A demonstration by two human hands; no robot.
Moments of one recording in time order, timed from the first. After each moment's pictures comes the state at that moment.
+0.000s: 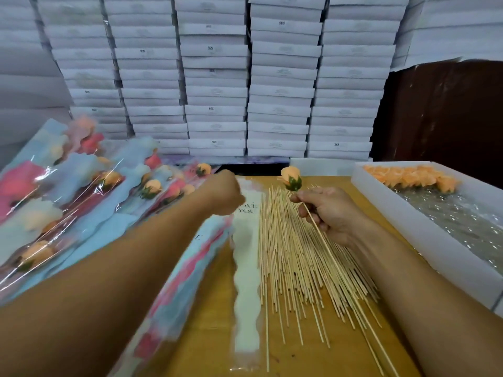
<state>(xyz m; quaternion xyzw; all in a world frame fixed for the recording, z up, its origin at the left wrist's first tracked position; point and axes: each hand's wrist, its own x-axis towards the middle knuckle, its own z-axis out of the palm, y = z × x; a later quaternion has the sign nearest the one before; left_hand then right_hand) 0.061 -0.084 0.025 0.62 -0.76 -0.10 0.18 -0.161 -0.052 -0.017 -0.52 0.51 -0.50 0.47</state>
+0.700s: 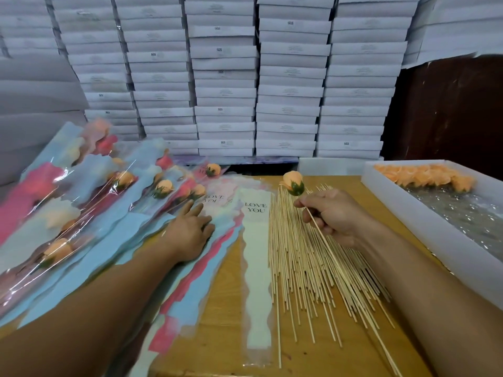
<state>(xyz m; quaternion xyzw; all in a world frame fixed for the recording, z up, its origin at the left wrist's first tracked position) 0.159 -0.086 -0.068 0.58 -0.80 0.00 0.14 -0.153 -0.048 -0.018 -0.53 0.52 -0.46 0.48</state>
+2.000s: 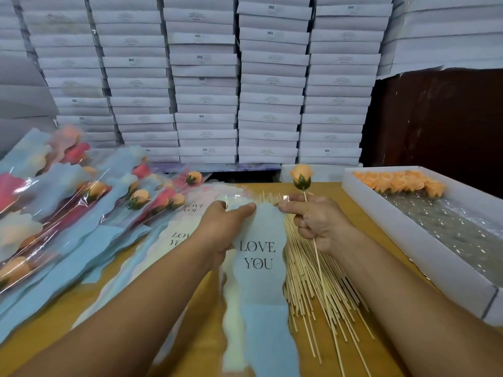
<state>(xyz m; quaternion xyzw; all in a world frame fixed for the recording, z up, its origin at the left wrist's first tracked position) 0.035 -0.046 -0.014 0.53 -0.48 -0.52 0.47 -0.153 -0.062 -0.020 -0.41 0.49 -0.56 0.53</state>
